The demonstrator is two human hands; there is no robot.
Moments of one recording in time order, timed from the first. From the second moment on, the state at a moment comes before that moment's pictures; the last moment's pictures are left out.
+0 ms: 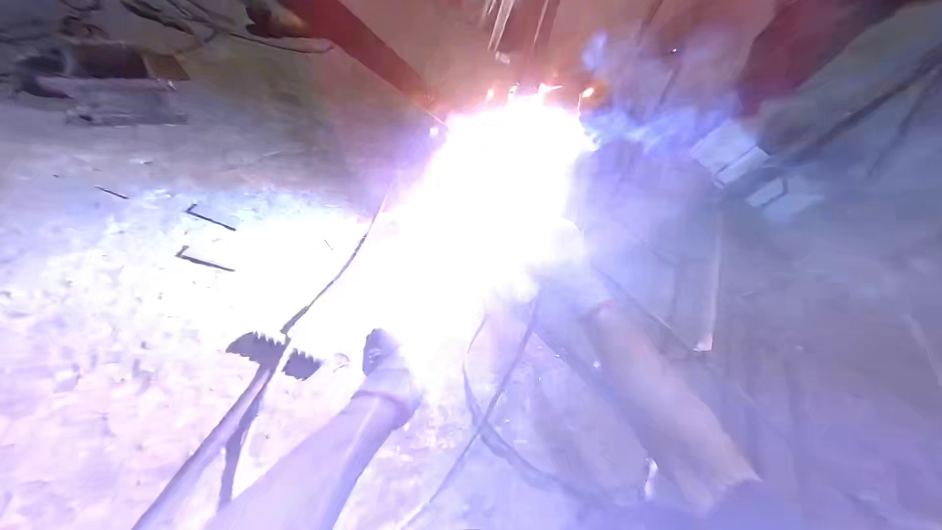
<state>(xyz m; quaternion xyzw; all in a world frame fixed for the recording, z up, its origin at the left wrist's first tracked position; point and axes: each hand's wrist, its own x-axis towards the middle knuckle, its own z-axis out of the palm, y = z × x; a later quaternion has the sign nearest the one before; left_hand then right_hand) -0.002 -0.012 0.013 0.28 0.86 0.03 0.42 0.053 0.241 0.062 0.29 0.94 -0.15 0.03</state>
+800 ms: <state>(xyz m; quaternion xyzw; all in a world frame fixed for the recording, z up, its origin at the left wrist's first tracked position) 0.001 0.011 0.000 0.34 0.87 -0.12 0.33 0.034 0.242 0.059 0.16 0.96 -0.14 -0.16</state>
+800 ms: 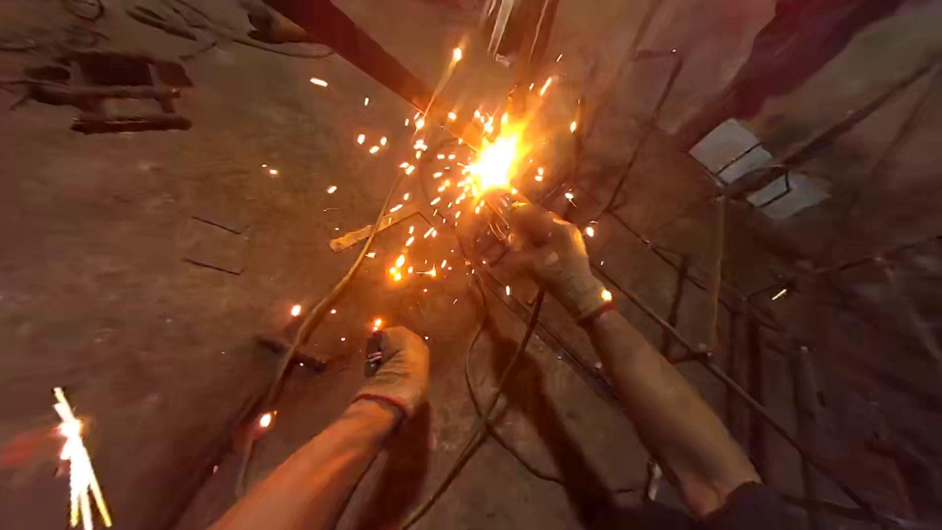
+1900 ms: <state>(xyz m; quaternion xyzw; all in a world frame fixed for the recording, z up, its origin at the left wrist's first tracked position) -0.001 -0.006 0.016 0.31 0.87 0.01 0.38 0.037 0.252 0.052 0.13 0.97 -0.13 -0.18</state>
